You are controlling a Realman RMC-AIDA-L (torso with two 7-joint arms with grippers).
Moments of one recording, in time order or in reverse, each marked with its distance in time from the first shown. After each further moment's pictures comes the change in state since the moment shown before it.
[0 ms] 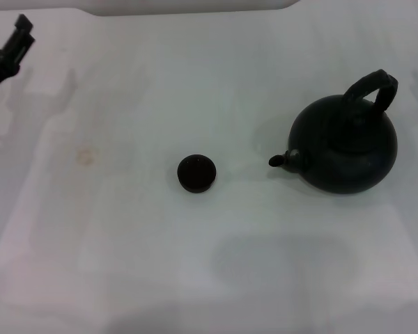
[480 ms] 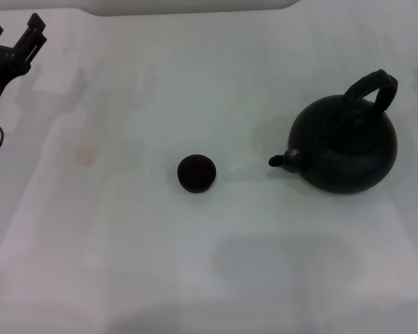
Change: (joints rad) left arm -0.017 0.001 0.027 -0.005 -0.003 -0.003 0.003; right arm -0.001 0.001 0.001 -0.016 0.020 0.005 0.005
